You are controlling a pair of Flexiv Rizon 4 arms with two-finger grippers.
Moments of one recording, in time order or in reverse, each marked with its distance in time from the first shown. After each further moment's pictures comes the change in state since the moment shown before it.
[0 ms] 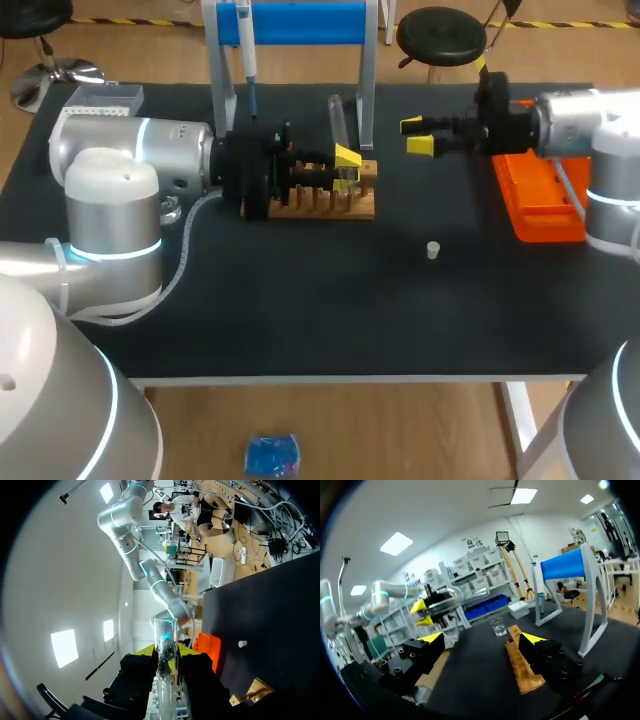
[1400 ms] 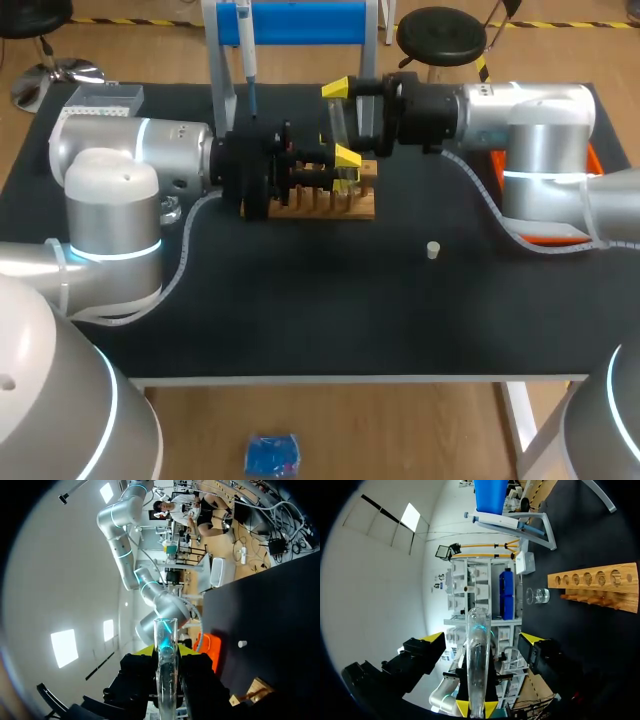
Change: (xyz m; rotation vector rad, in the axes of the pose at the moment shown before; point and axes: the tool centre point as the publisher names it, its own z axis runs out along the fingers) left arm 0.000 0.000 0.000 0.000 0.000 0.000; right arm 0.034 0.061 0.122 -0.073 0.125 1.220
